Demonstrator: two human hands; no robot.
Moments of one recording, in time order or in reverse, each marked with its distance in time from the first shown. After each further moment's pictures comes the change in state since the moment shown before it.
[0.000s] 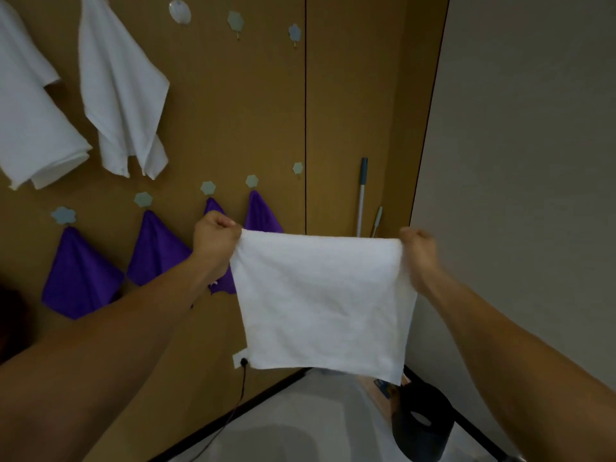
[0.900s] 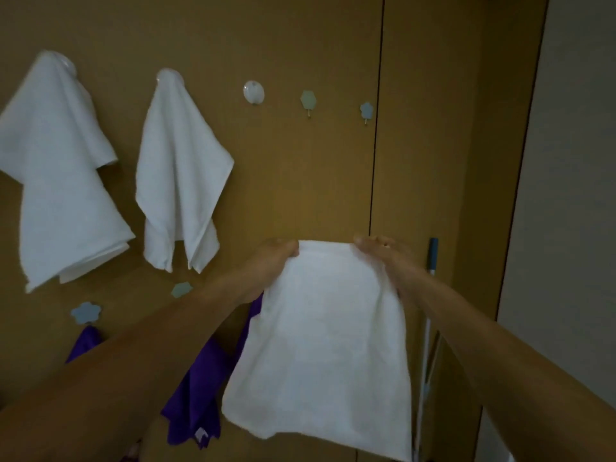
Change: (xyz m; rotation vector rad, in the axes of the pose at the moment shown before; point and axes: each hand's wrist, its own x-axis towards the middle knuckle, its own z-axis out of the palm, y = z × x) left_hand 0.204 0.049 -0.005 -0.013 -0.357 -0.008; right_hand 0.087 -0.132 0.247 0.120 -0.551 -0.329
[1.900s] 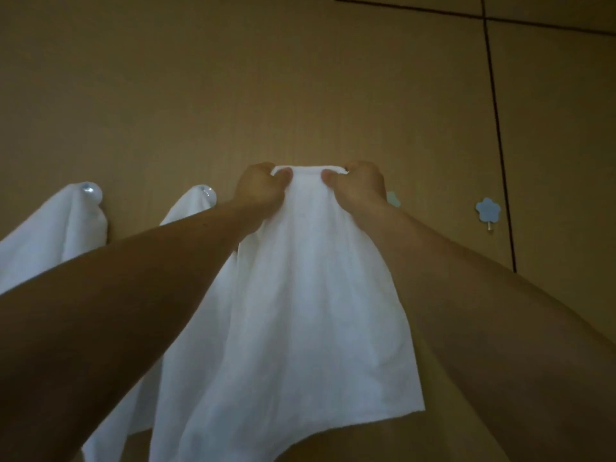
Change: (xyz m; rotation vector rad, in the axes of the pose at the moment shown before) left_hand 0.287 0.207 -0.138 0.424 0.784 0.628; right_hand 0.401 -0.180 0.141 -0.155 0.136 -0.625
